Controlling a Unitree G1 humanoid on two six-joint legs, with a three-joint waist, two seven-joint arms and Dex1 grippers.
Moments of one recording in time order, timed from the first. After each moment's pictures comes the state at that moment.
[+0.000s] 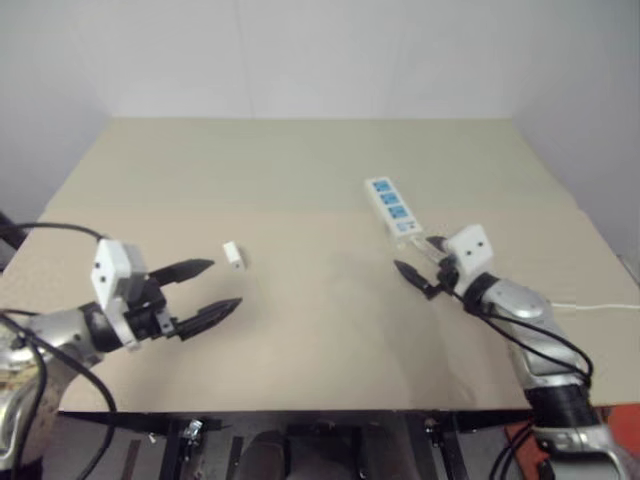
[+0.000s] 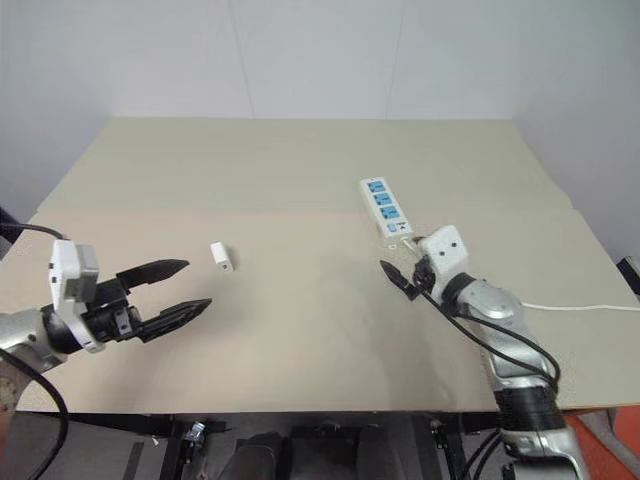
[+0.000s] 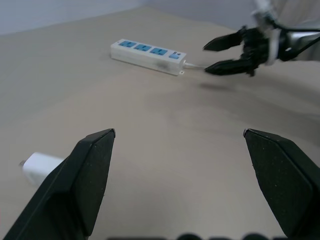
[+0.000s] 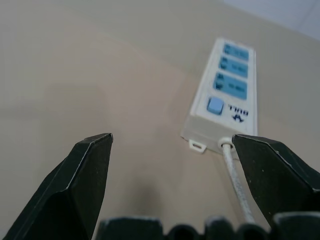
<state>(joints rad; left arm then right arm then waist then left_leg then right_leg) 0.02 0.78 0.41 -0.52 -0.78 0.61 -0.88 -0.40 -0.49 0.01 0.06 0.13 0.31 0.51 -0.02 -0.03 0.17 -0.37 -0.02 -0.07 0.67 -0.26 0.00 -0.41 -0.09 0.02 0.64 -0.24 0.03</state>
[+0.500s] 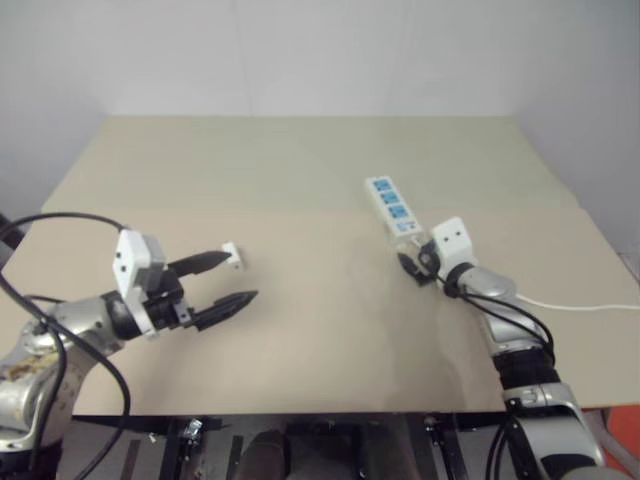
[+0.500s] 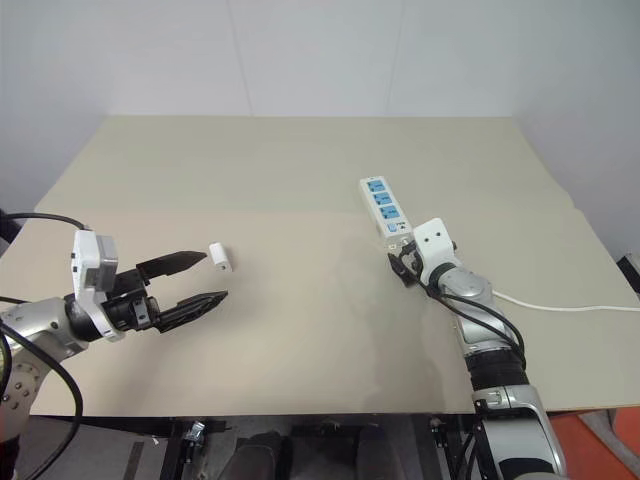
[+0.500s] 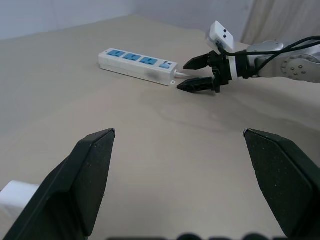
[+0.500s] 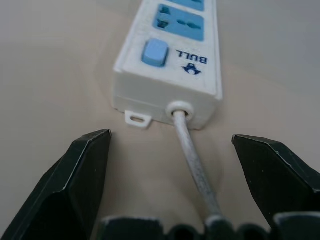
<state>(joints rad) -0.04 0.77 0.35 -0.50 -0.78 0.61 -0.87 -0.55 -0.43 0.02 0.33 0.03 0.33 0.38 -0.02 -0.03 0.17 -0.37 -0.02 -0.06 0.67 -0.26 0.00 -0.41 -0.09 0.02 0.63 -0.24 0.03</state>
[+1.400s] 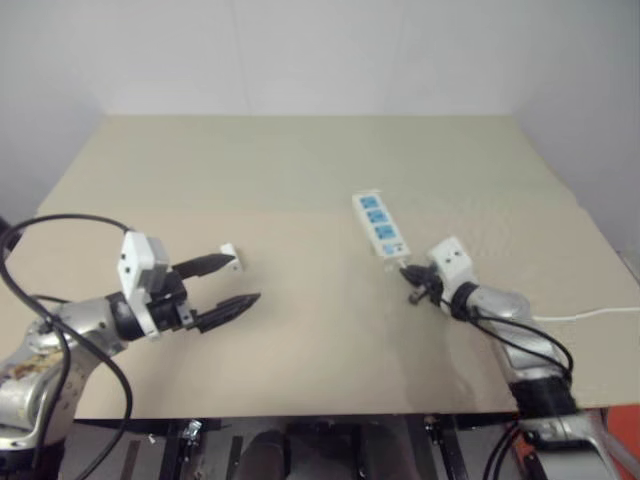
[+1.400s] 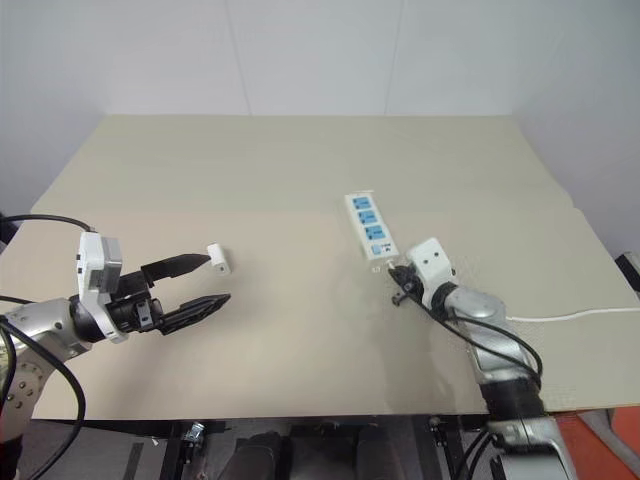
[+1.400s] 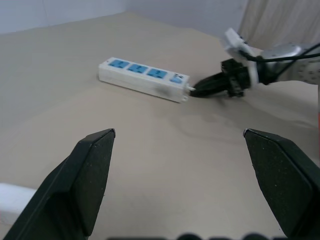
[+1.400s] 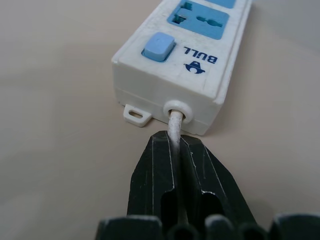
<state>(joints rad) -0.04 0.77 0.34 -0.50 -0.78 0.61 -0.88 -0.28 -0.52 0.03 -0.02 0.14 0.37 0.69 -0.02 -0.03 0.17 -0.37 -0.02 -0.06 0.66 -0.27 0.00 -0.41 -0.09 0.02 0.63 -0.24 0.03</state>
